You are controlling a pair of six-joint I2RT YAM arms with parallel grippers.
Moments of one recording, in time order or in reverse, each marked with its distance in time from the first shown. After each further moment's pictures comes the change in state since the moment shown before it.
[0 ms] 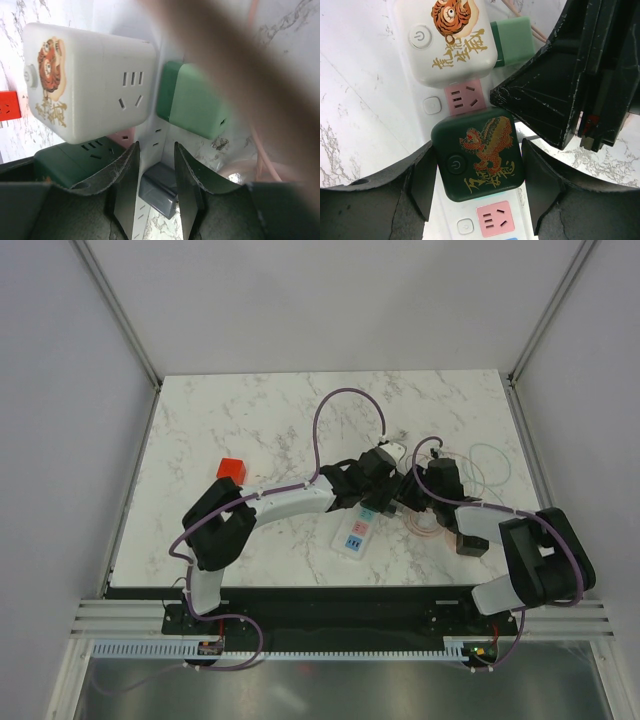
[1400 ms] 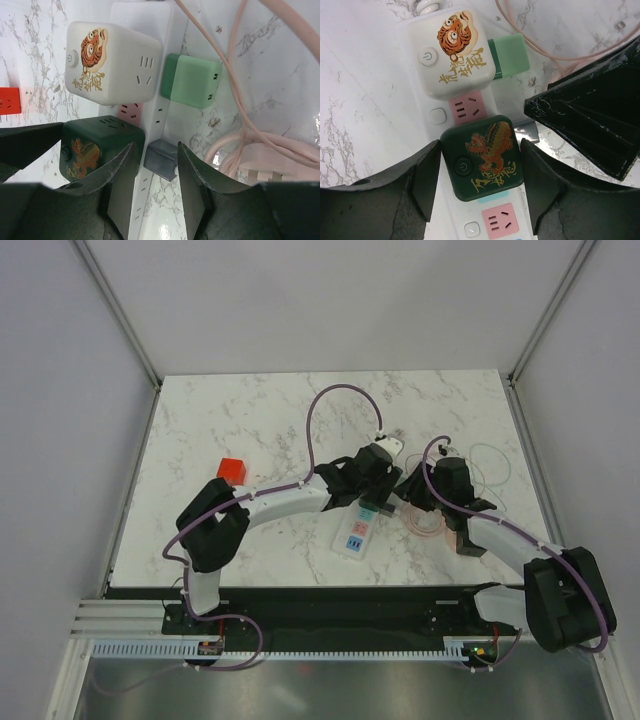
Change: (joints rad) left arm 0.010 -0.039 -0.025 0.040 -0.011 0.014; right arm 0.000 -0.226 0.013 -0.211 0.066 -0.069
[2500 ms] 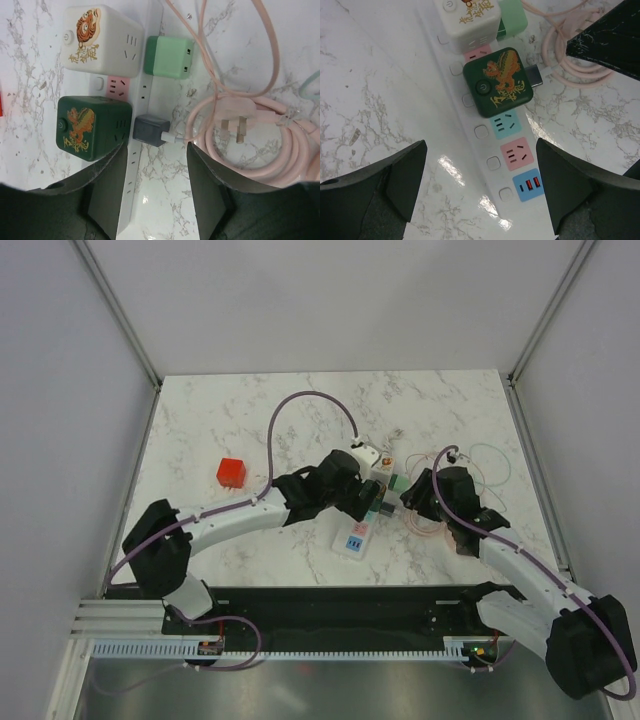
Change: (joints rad) left arm 0.025 -0.351 -0.280 -0.002 0.050 0.100; right arm 0.109 -0.261 0.000 -0.286 0.223 0.029
